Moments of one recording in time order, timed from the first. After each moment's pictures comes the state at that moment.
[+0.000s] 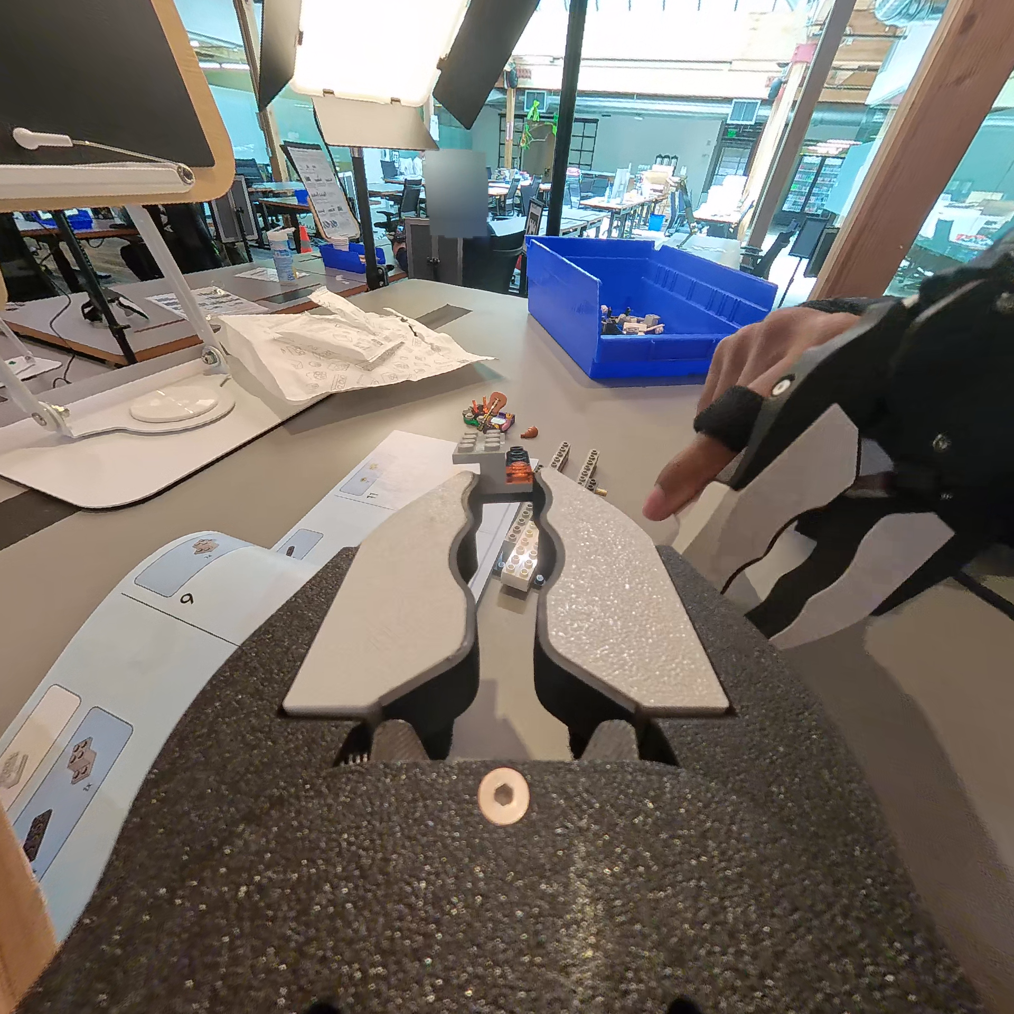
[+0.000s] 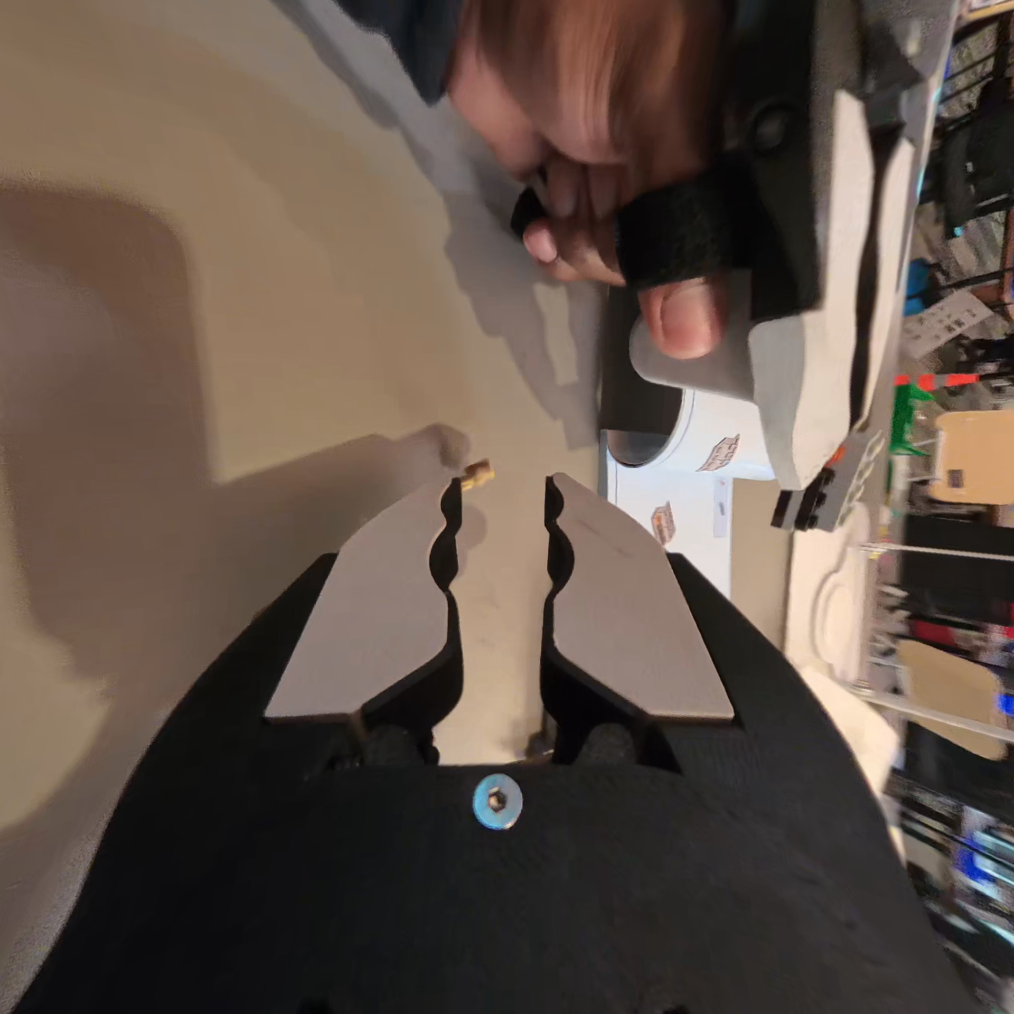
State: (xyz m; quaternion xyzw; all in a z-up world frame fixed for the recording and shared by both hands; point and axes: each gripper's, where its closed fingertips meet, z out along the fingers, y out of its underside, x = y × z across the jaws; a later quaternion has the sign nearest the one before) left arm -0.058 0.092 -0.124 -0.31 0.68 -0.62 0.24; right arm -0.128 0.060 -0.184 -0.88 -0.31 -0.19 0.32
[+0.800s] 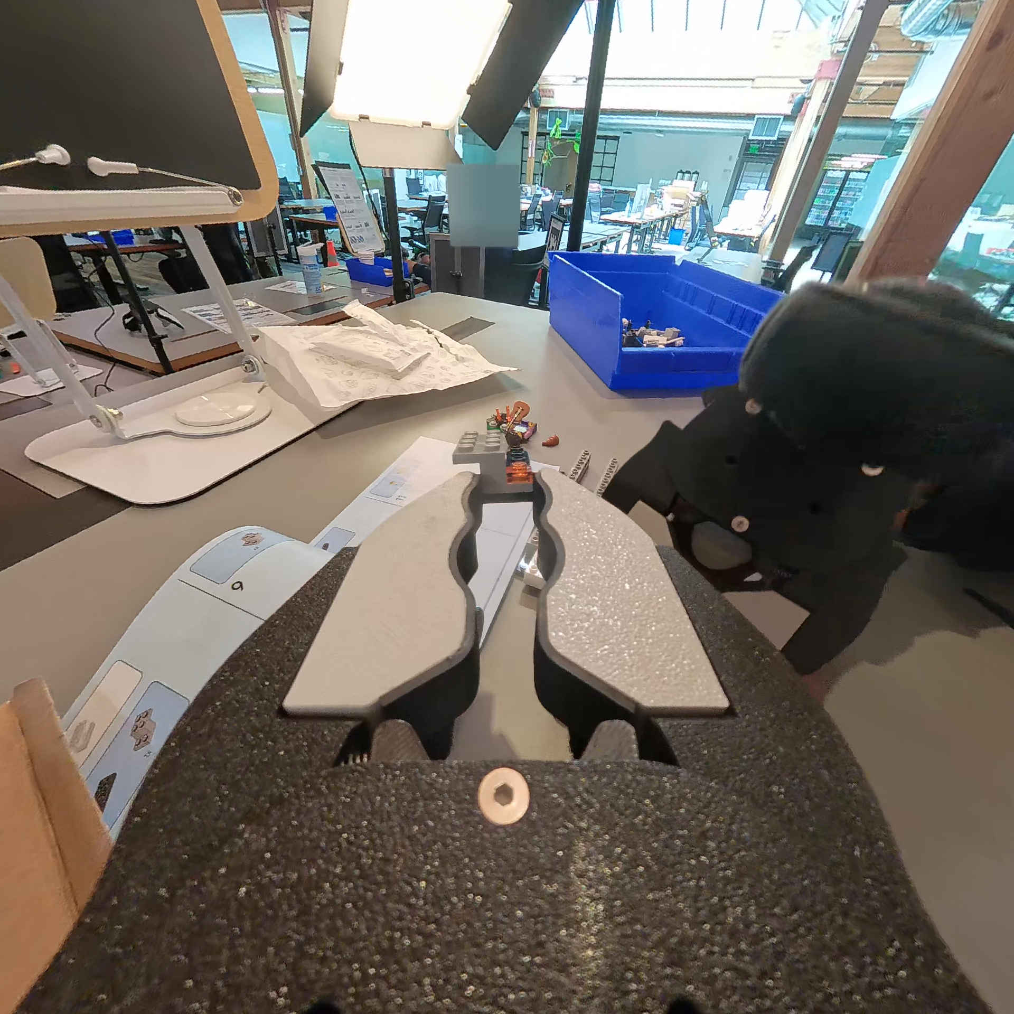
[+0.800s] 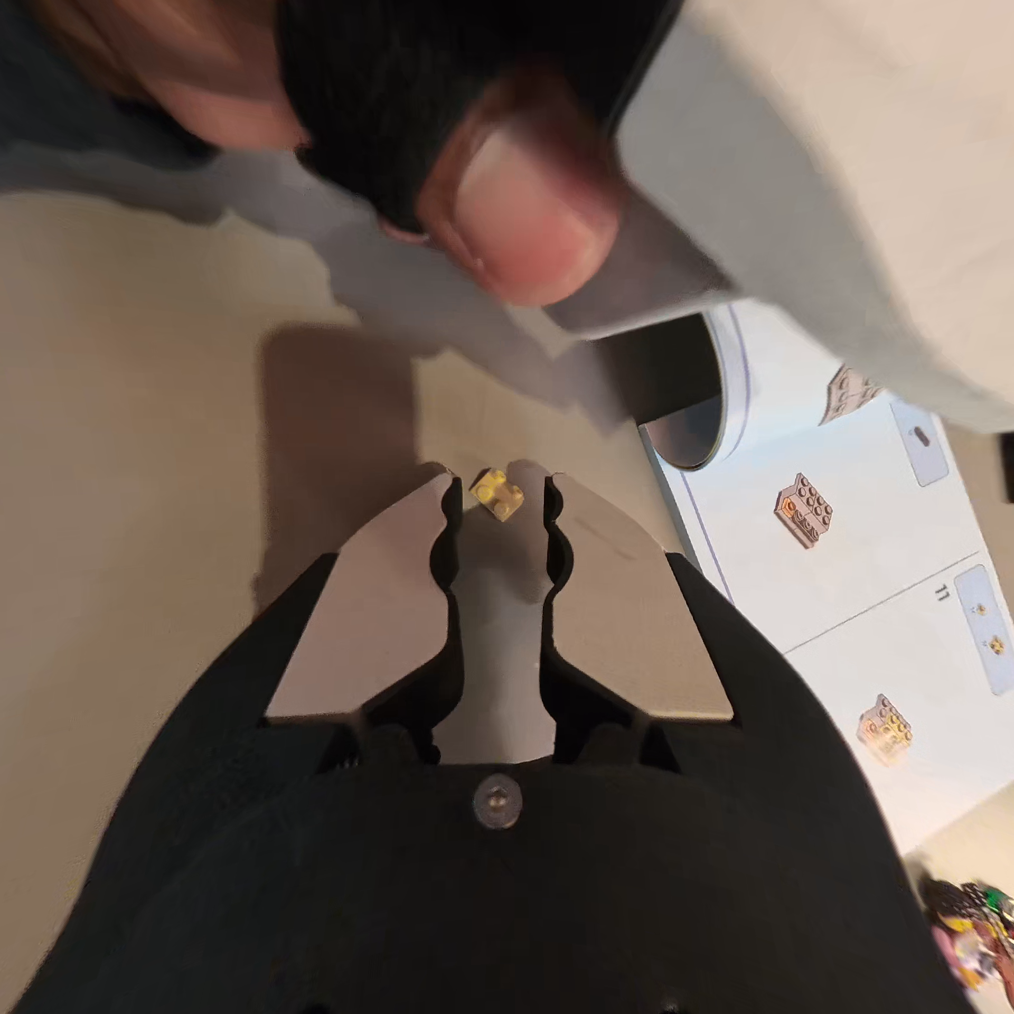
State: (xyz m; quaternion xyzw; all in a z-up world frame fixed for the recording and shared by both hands) left arm -0.056 0.107 -0.118 -0.32 0.66 -0.63 0.26; right arm -0.107 0.100 -0.227 -0.95 -0.09 -0.06 0.30
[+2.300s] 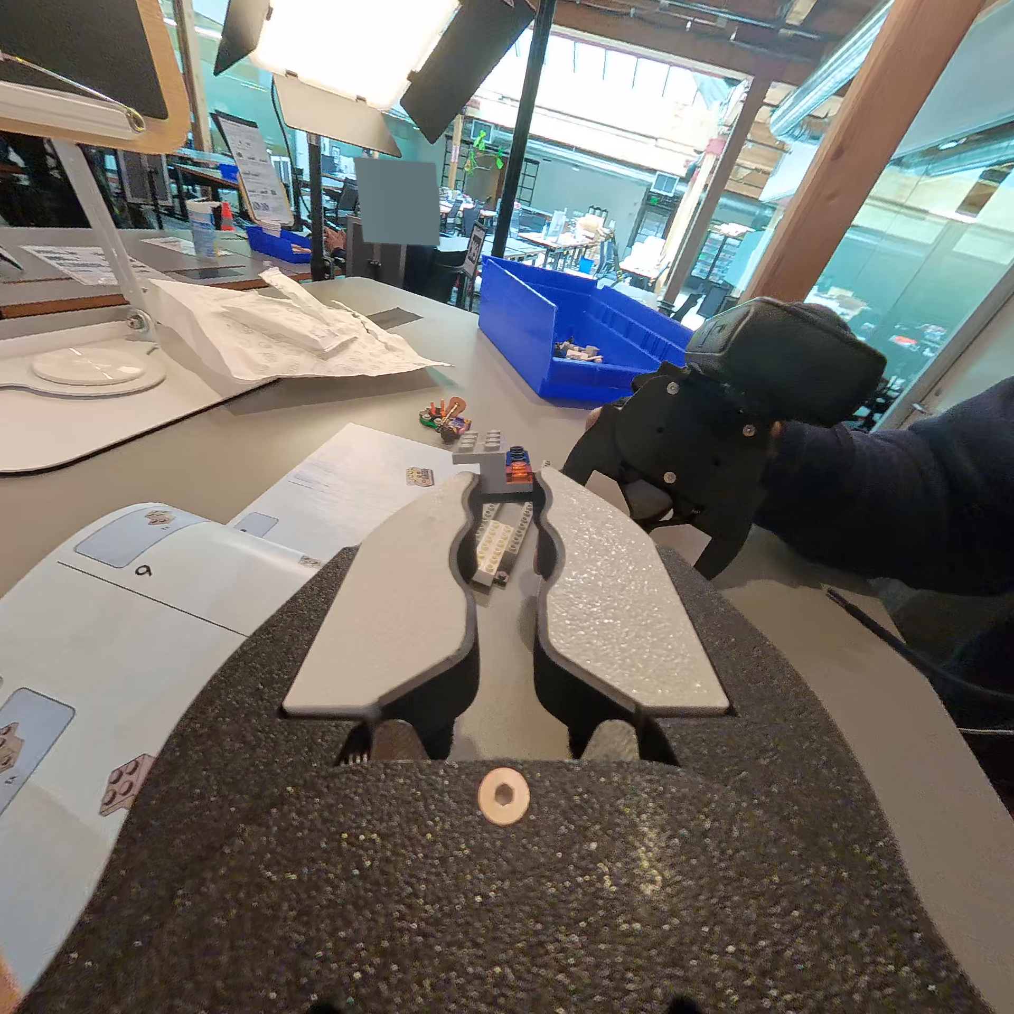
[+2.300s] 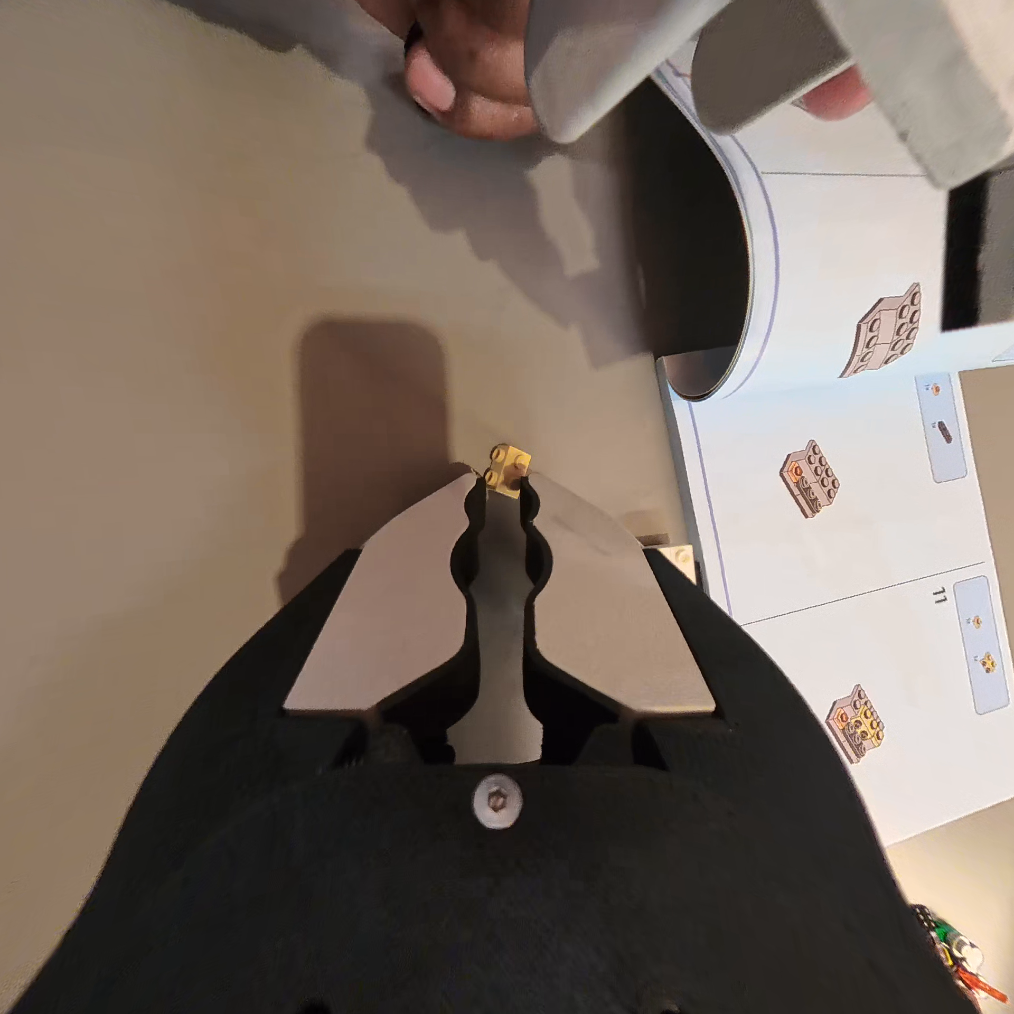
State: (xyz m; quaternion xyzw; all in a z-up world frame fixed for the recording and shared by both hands) left arm -0.064 0.102 -0.122 -0.32 0.65 -0.67 0.15; right arm -0.099 0.066 -0.230 -0.93 -0.18 -0.02 0.31
